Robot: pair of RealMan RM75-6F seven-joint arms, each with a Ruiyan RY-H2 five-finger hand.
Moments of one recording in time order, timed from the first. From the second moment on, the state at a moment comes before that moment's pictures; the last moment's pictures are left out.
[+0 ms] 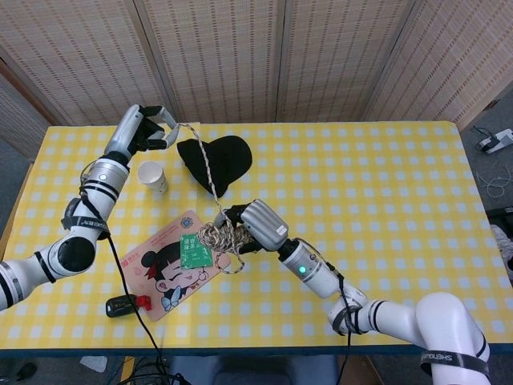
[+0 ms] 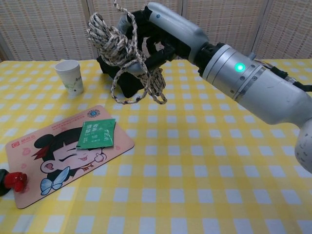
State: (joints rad) left arm -1.11 -1.06 -0.43 -1.57 0.35 0.74 -0.16; right arm 0.95 -1.79 0.18 -1.13 -1.59 1.26 0.52
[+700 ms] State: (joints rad) left arm -1.03 -1.12 -0.35 -1.46 0.31 0.79 -0.04; right arm 0.87 -1.75 0.22 -1.16 -1.58 1.36 0.66
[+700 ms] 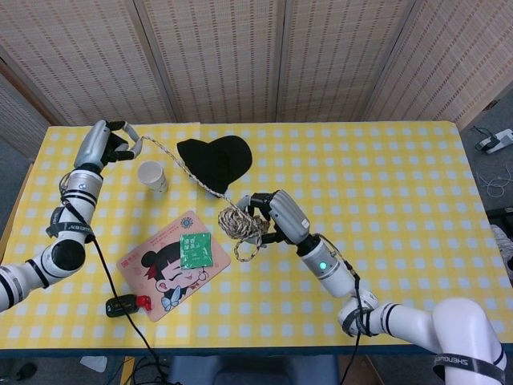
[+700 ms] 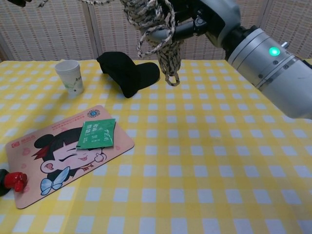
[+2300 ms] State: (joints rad) left arm -0.68 -0.96 -0.39 -1.68 0.92 0.93 -0.26; right arm 0.91 -1.91 0.46 -1.06 -1.32 1.33 0.37
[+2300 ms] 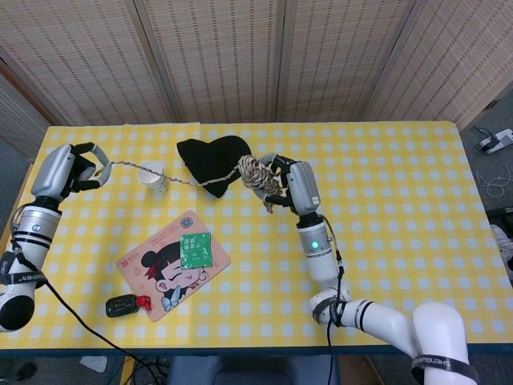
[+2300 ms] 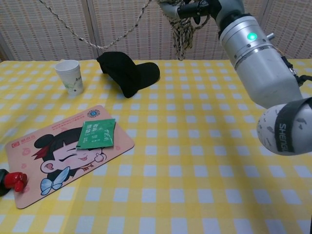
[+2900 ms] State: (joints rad) left arm -0.68 -0.86 -0.45 -1.81 1.20 0.85 -0.56; right arm 1.01 -1.96 0.51 -1.02 -1.26 1.25 0.17
